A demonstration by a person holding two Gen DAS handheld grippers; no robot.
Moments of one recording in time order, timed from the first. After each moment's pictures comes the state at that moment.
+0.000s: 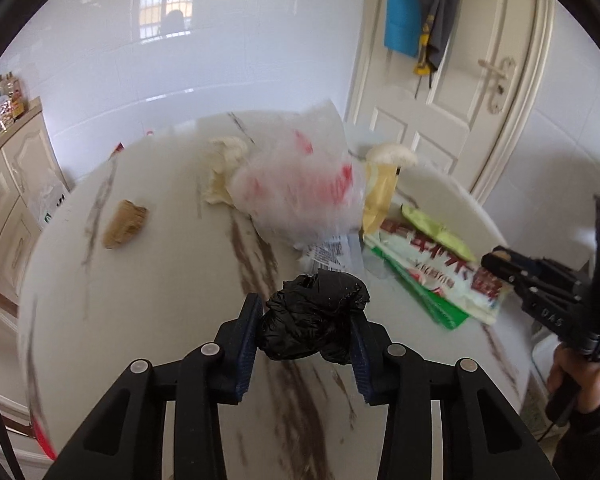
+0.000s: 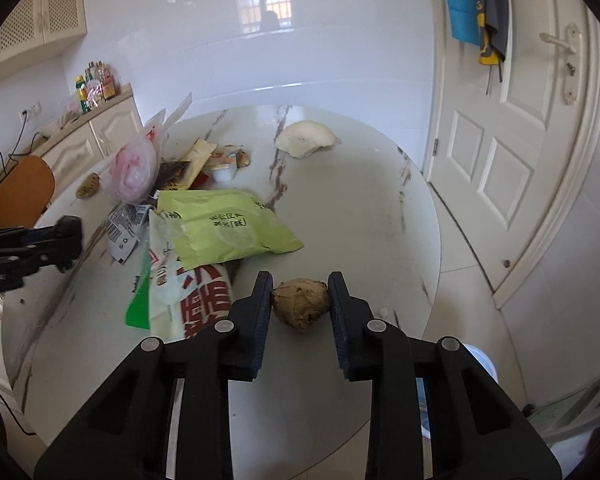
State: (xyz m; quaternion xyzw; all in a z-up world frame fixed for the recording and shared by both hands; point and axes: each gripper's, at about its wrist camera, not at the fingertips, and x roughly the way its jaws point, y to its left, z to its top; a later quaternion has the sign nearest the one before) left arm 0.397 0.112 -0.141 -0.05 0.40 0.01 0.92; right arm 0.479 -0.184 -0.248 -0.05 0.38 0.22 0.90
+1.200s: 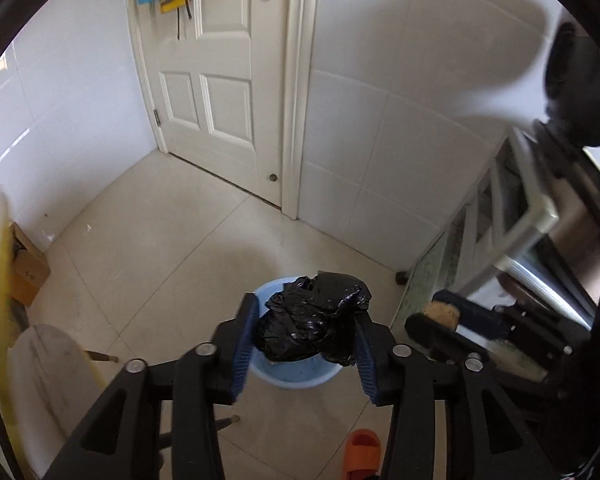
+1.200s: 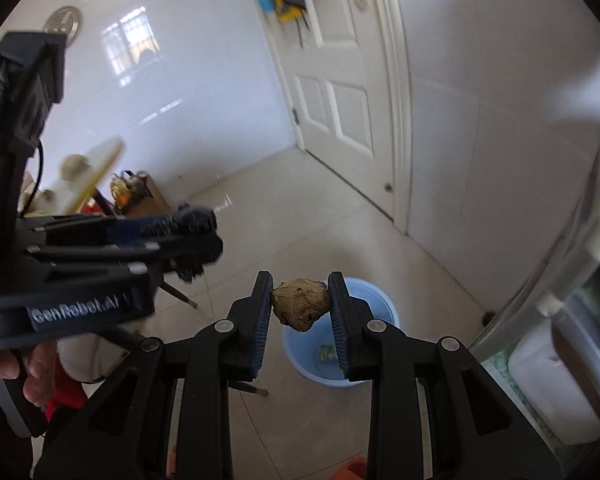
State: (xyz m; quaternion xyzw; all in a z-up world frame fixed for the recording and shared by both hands) left arm 0.547 -0.296 -0.247 0.10 0.47 -0.23 0.85; right arm 0.455 -0.478 -0.306 0.09 0.40 0.04 0.91
